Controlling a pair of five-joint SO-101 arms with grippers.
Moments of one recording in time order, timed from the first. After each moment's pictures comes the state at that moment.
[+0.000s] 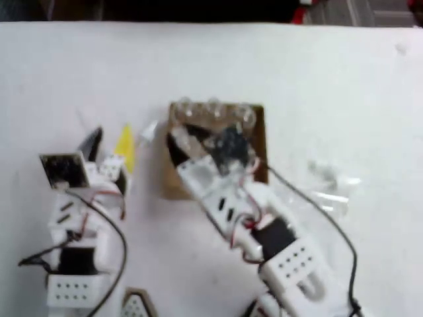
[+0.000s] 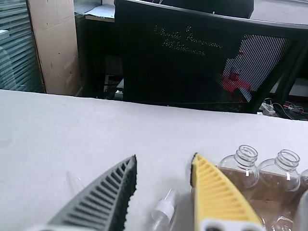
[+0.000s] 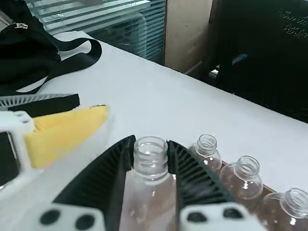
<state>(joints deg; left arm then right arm) -6.1 -87.1 85.1 23.0 8.1 -38.6 -58.4 60.0 18.9 3.8</state>
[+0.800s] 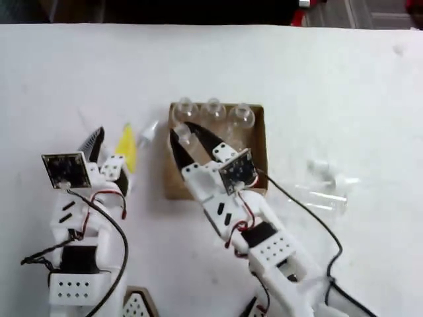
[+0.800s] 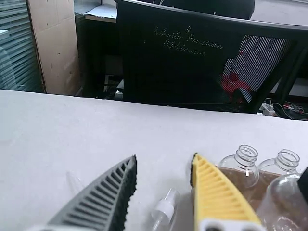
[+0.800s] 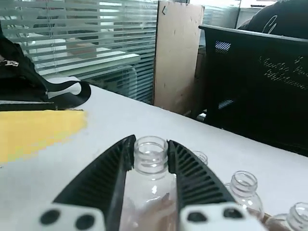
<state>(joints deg) -6.1 -87.1 85.1 23.0 8.1 -36.7 -44.9 79.3 -28.4 3.6</state>
